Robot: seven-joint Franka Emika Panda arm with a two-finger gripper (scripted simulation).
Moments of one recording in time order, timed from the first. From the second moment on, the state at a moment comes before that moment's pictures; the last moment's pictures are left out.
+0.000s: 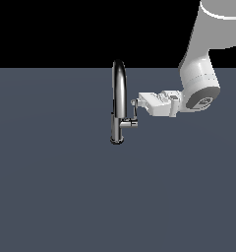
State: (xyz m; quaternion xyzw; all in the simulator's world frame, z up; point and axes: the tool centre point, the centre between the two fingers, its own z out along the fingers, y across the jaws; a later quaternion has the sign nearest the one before) arm 0.082 -0.063 0.162 -0.52 0.48 0.51 0.49
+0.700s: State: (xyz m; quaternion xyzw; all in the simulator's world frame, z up) arm 0.053 -0.066 0.164 -0.52 0.48 0.51 0.49
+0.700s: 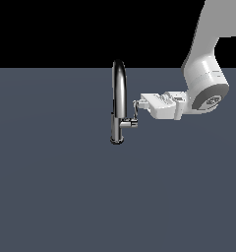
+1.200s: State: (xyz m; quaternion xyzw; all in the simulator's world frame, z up) arm 0.031 -0.072 0.167 -0.52 0.48 0.51 0.49
